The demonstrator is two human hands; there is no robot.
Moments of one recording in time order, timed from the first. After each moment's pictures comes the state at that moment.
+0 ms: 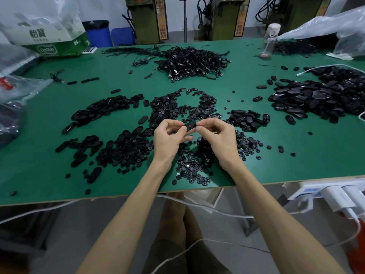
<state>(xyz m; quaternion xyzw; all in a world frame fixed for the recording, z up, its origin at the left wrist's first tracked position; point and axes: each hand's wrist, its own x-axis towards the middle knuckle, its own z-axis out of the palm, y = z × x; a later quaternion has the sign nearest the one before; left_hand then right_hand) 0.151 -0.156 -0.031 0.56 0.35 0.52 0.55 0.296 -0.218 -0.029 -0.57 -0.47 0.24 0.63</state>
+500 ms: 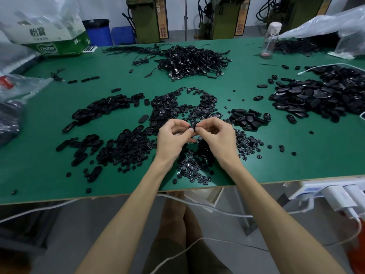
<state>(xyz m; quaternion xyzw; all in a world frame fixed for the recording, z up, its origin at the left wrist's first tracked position) 0.152 -0.158 -0.030 0.60 0.34 0.48 0.55 0.290 -0.221 -0.023 -0.62 -0.49 0.18 0.59</state>
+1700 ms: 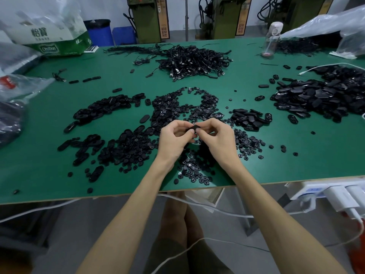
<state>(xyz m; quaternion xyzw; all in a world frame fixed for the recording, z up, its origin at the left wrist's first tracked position) 0.150 -0.158 -0.029 0.63 0.36 0.45 0.52 0.285 -0.225 -0.018 -0.63 -0.52 0.17 0.56</state>
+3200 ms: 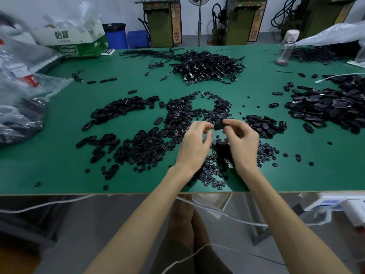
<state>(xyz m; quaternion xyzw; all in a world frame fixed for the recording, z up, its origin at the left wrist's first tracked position) 0.161 -0.172 -0.020 0.80 0.36 0.42 0.24 0.291 -0.223 -0.024 -0.63 -0.40 0.15 0.65</state>
